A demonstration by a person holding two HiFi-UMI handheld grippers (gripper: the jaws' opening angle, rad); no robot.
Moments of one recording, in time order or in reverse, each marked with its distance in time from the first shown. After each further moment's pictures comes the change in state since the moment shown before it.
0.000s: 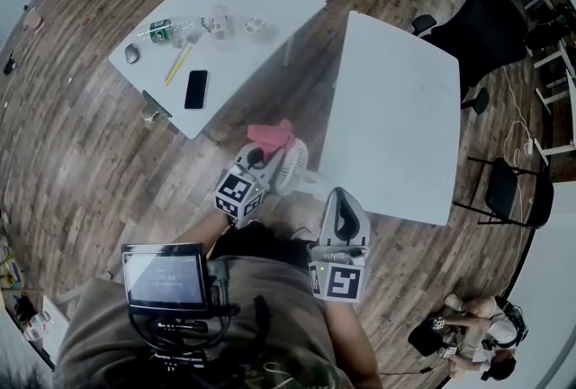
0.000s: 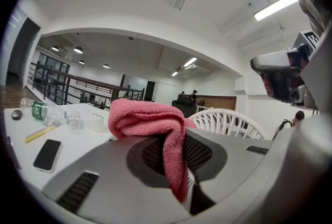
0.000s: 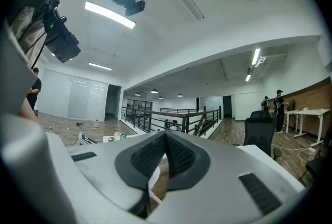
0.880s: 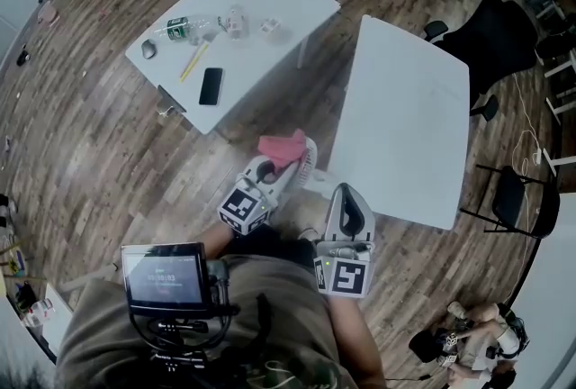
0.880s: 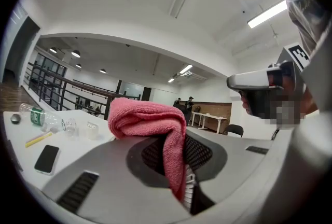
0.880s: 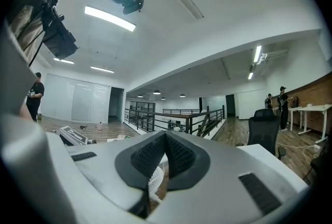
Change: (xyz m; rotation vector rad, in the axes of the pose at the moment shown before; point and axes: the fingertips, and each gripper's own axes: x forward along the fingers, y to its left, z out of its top) left arm -0.036 -0.042 0.034 0.023 -0.083 -0.033; right arm 0.001 0.005 0.008 0.025 -0.017 0.035
